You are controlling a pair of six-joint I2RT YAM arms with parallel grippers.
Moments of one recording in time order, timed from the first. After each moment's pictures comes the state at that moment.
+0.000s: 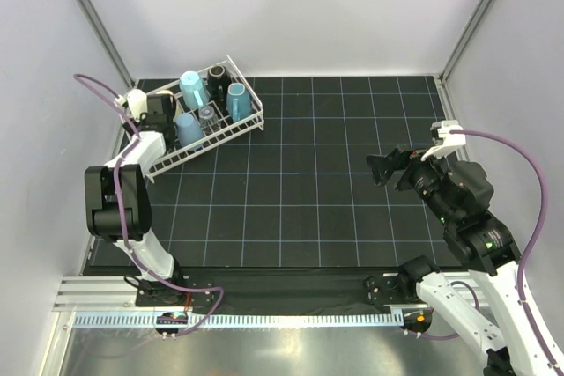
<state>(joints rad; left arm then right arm) 0.04 1.72 1.15 -0.15 -0.64 -0.52 0.40 0.57 0.96 -0.56 0.04 0.32</state>
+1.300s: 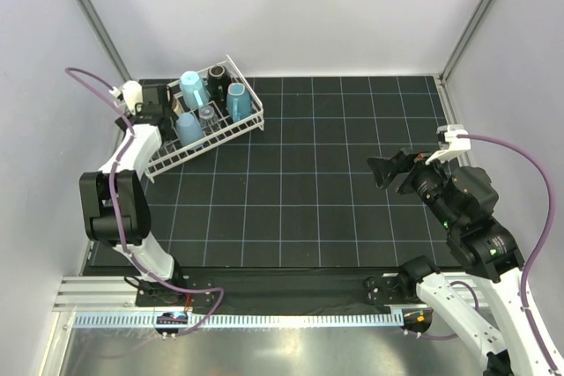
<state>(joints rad) 0.04 1.69 1.25 -0.31 -0.60 -0.56 0.40 0.54 0.96 -0.58 0.04 0.37</state>
